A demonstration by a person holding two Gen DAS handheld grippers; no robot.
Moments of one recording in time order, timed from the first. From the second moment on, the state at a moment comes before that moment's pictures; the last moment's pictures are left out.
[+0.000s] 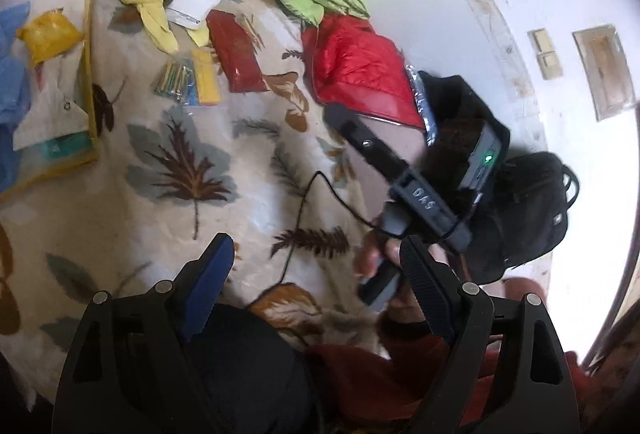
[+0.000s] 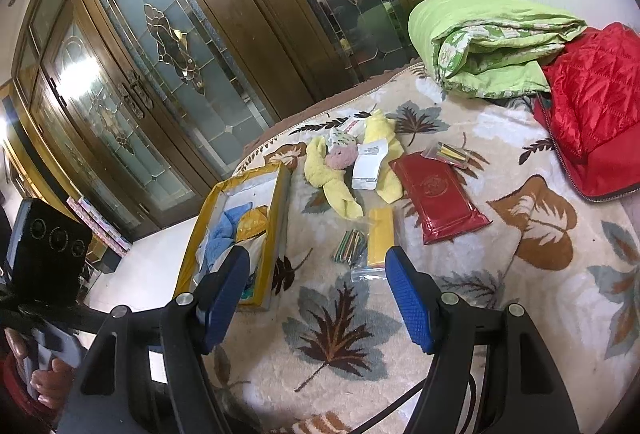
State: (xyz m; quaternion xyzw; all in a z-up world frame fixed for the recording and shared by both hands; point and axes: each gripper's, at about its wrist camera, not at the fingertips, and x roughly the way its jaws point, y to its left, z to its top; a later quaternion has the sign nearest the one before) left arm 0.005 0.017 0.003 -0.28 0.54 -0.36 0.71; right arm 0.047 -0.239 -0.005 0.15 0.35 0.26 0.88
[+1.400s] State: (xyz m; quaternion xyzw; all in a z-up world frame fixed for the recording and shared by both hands) left arm -0.027 0.011 0.034 -0.45 0.40 -0.60 0.52; right arm 0.031 -0.239 0.019 0.15 0.31 0.28 0.90
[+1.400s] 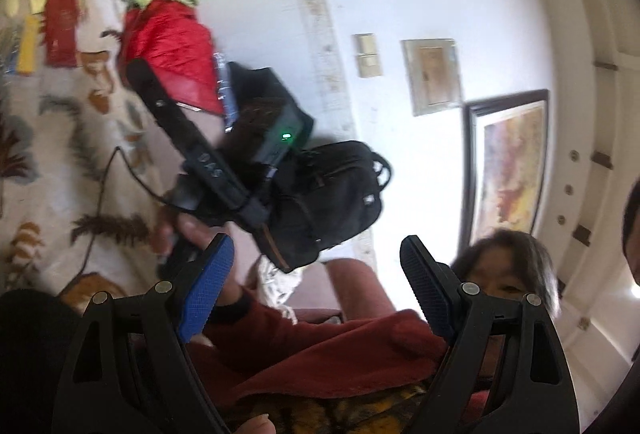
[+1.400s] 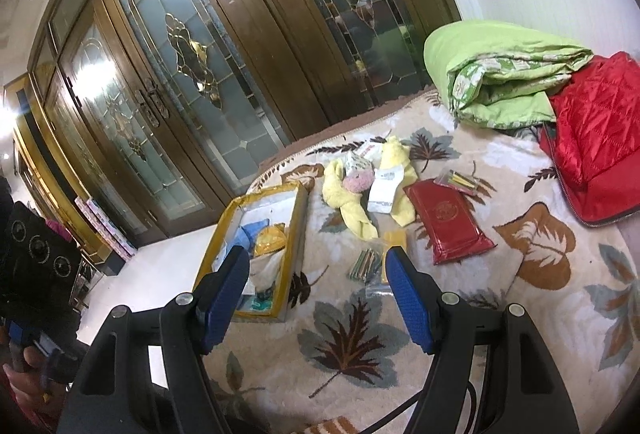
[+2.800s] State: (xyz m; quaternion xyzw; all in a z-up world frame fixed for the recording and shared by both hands) left arm -0.020 0.015 0.017 -0.38 0.46 -0.50 0.63; right arm 0.054 -0.267 -0.013 0.44 0.28 0.56 0.64
